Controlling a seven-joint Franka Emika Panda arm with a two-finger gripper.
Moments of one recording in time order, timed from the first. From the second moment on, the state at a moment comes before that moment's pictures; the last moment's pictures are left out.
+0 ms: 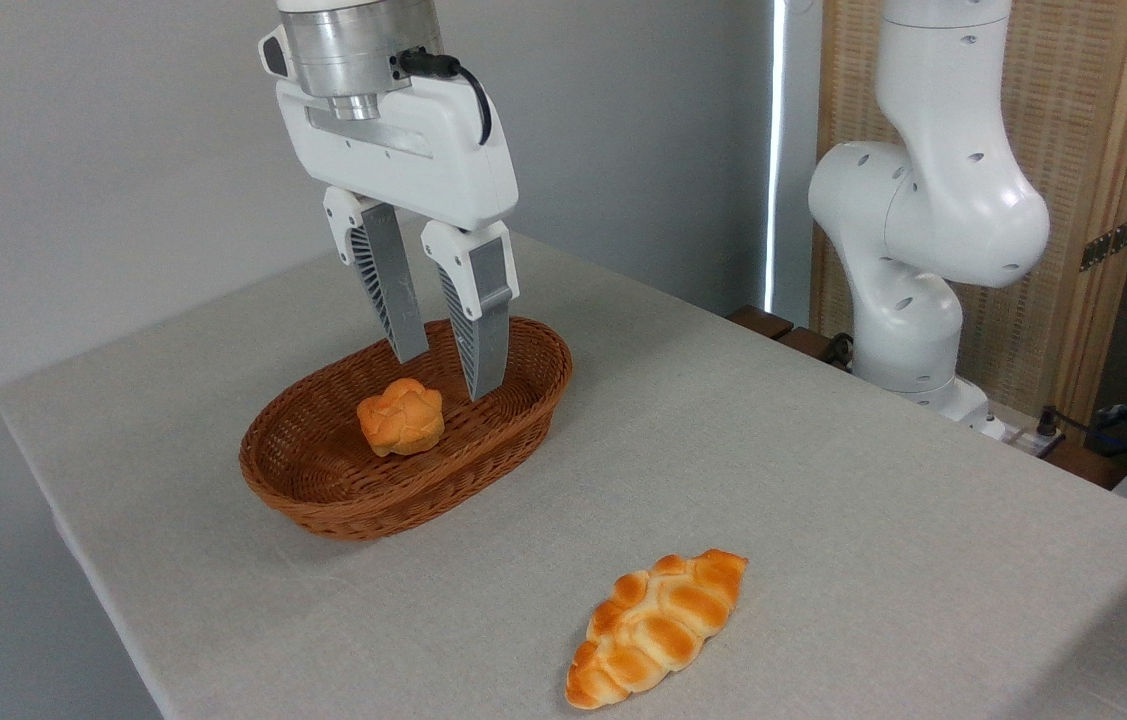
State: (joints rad) arm -0.06 -0.02 -0.01 -1.64 0.03 1.63 0.64
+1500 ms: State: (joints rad) arm -0.05 -0.05 0.00 -1.66 0.03 1.62 0.65
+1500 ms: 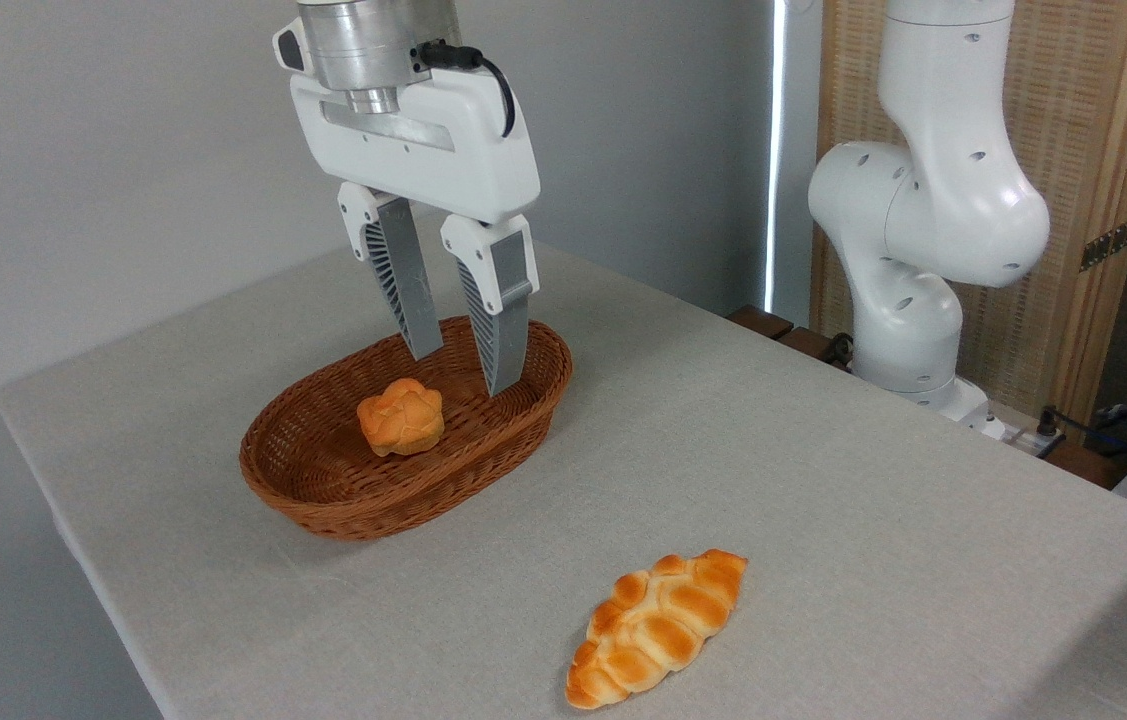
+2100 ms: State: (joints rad) arm -0.05 -0.34 0.01 -2.12 0.03 1.91 0.70
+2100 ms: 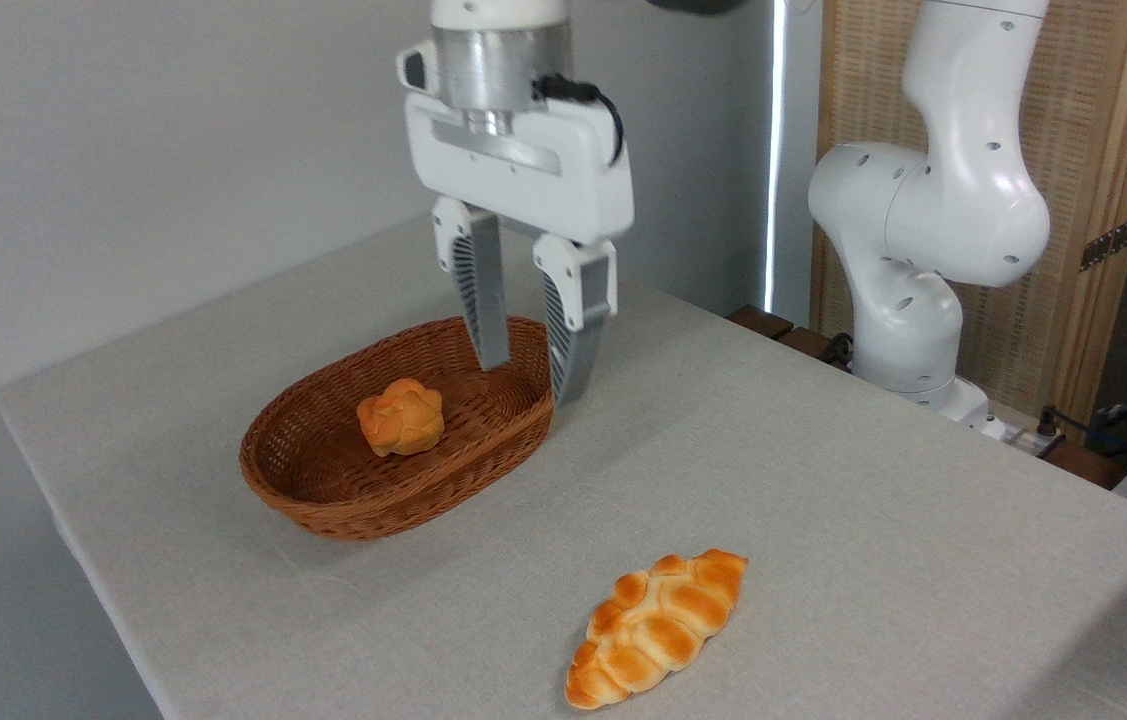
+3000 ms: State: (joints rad) arm 0.03 -0.36 0.16 -2.34 0.07 1.99 0.94
